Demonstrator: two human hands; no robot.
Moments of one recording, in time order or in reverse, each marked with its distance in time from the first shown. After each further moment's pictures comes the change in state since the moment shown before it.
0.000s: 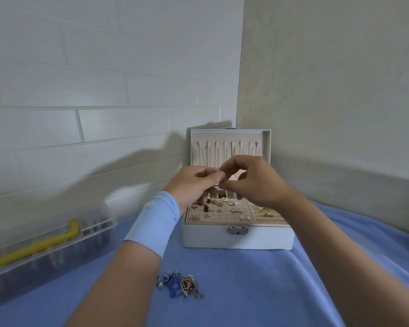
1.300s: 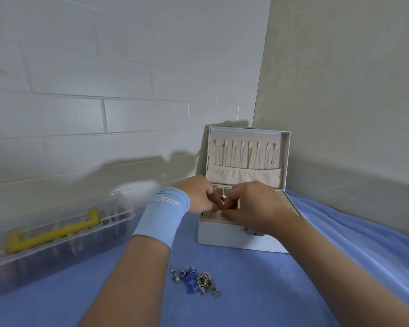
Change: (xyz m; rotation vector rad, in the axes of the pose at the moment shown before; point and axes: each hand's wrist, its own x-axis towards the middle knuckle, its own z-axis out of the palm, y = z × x) left_hand 0.003 -0.014 -0.034 0.926 -0.219 -0.035; right_hand -0.007 -0.001 0.049 -0.625 -0.182 -0.017
